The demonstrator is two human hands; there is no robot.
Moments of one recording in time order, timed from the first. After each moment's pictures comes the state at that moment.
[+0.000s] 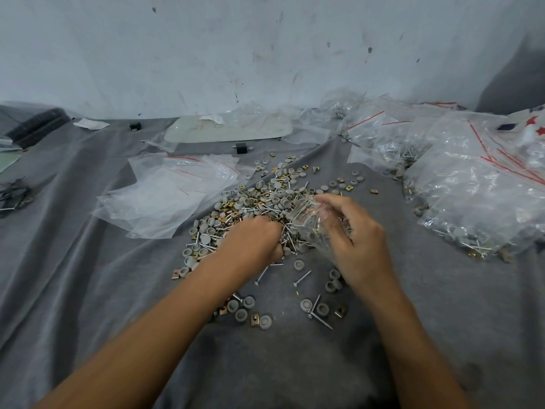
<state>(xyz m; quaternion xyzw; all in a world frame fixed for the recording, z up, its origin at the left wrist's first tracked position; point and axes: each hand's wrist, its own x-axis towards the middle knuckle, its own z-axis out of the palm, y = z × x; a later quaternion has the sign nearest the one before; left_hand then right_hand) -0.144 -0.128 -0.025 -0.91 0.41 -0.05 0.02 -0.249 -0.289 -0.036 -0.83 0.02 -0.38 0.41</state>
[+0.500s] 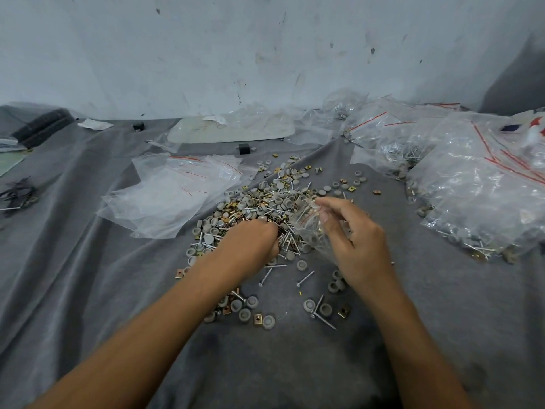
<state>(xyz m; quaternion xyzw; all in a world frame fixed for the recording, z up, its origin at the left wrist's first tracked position) -0.141 -0.117 -0.026 -0.91 0.40 -0.03 -0.01 -0.246 -0.288 -0.039 -0.84 0.02 -0.37 0.40</state>
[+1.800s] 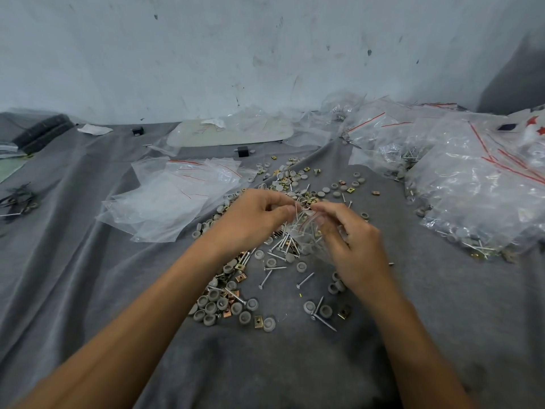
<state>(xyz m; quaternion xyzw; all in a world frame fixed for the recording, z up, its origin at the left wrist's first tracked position) -0.143 -0.118 0.019 -0.82 0.32 0.12 -0.45 -0.249 -0.284 -0.035 -0.84 0.01 -0.35 0.41</state>
